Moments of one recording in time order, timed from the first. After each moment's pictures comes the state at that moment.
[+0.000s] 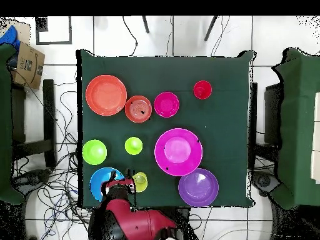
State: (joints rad) arm -0.13 -0.91 0.08 2.44 -0.17 -0.38 1.71
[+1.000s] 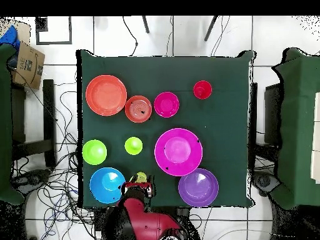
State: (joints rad) arm -0.01 -0.74 -0.18 2.38 -0.11 -0.41 1.72
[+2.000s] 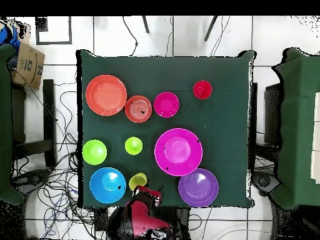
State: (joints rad) arm 0.11 -0.47 -0.30 2.37 0.10 -0.57 1.92
